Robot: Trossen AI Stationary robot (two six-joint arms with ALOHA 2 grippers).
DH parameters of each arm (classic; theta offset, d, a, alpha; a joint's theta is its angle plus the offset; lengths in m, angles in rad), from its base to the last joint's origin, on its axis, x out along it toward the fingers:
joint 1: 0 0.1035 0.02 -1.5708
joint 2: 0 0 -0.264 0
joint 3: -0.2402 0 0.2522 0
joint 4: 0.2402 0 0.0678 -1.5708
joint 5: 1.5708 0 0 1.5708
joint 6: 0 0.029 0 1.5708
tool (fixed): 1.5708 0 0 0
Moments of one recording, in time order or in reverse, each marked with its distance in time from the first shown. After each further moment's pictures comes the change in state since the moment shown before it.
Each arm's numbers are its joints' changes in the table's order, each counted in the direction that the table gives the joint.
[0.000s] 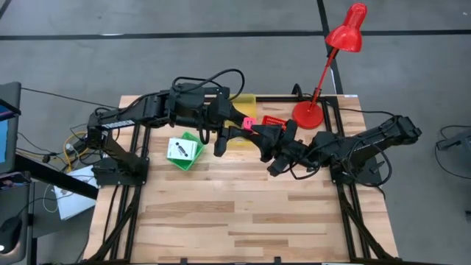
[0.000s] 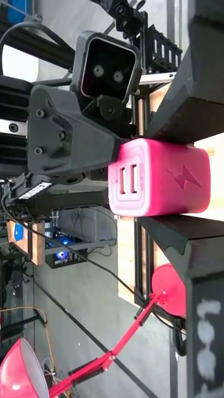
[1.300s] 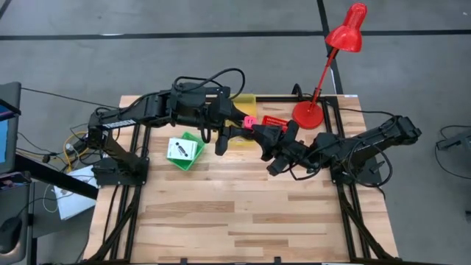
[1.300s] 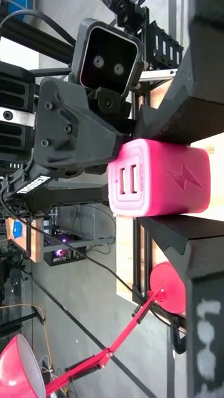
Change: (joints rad) left arm 0.001 0.002 0.006 0.000 0.007 -0.008; right arm -0.001 0.001 0.000 -0.017 0.059 -0.039
